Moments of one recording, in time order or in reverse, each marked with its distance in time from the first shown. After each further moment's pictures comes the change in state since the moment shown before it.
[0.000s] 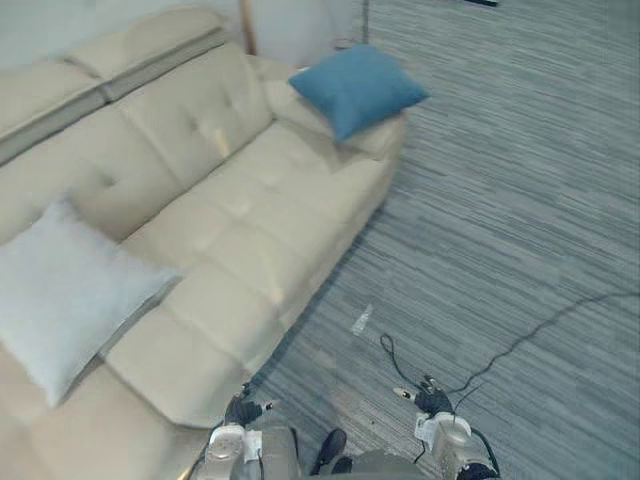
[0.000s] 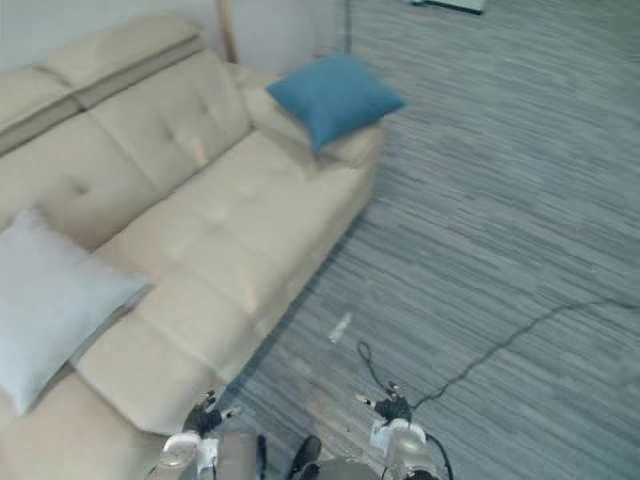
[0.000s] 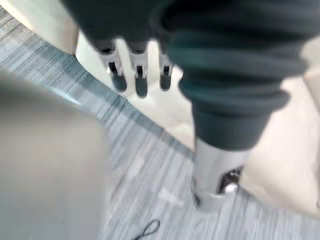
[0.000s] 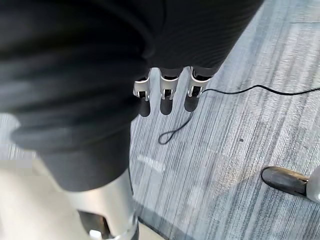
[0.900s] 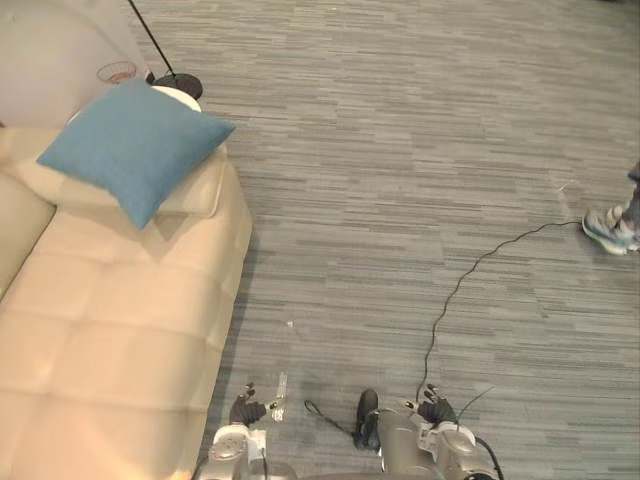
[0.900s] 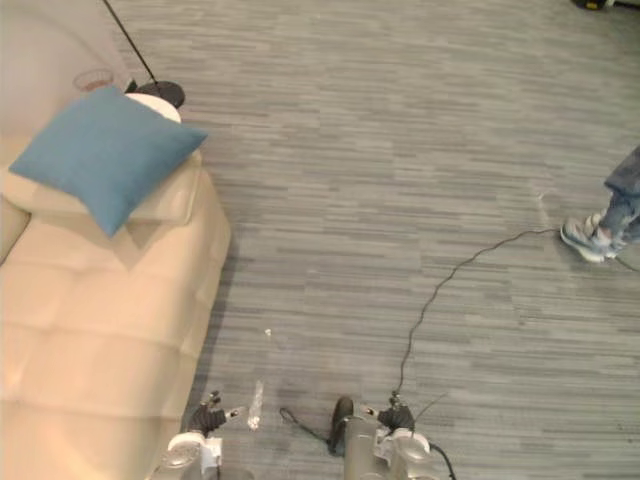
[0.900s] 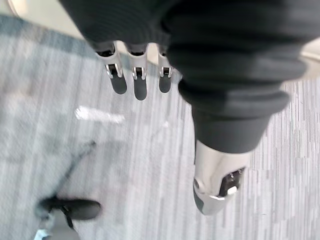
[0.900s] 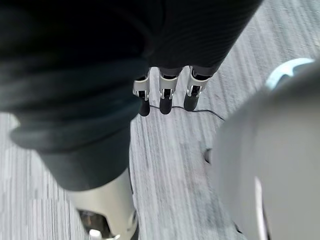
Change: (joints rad) left arm -0.015 -0.038 -0.033 0.046 -0.052 0.014 -0.001; right arm 0.082 0.001 -0.042 -0.032 -0.040 0.010 0.008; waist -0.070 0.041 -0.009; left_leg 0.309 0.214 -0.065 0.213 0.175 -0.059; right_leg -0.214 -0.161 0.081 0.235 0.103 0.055
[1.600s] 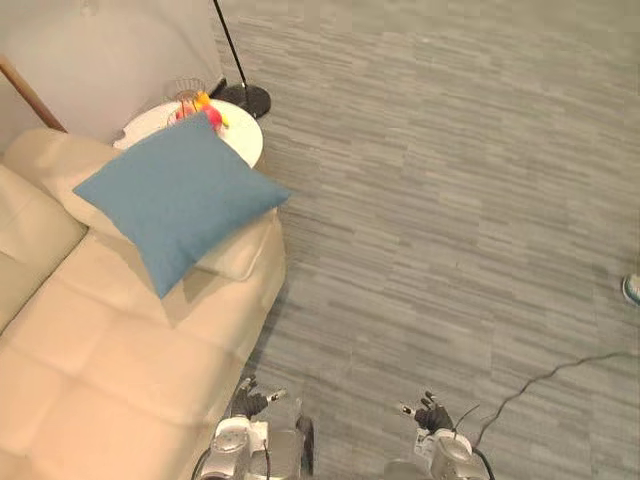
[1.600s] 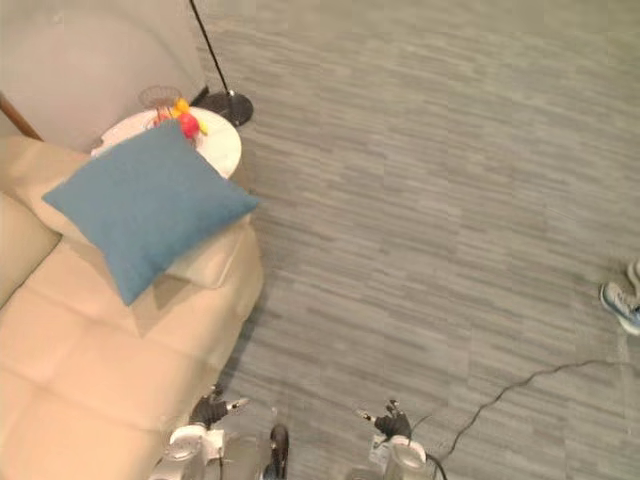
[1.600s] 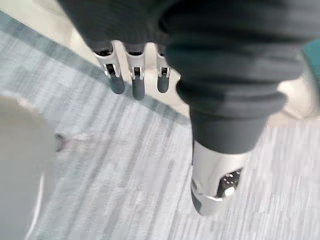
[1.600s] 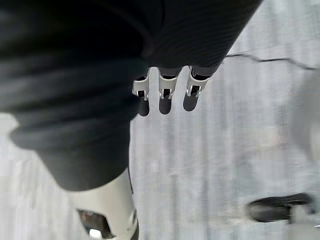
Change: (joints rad) left arm 0.013 0.065 -0.015 -0.010 -0.001 -0.003 -0.014; right arm 0.024 0.048 -0.026 -0.006 -0.001 -0.002 0.010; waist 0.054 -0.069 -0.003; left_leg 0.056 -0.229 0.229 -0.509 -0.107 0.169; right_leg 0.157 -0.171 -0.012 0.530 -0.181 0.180
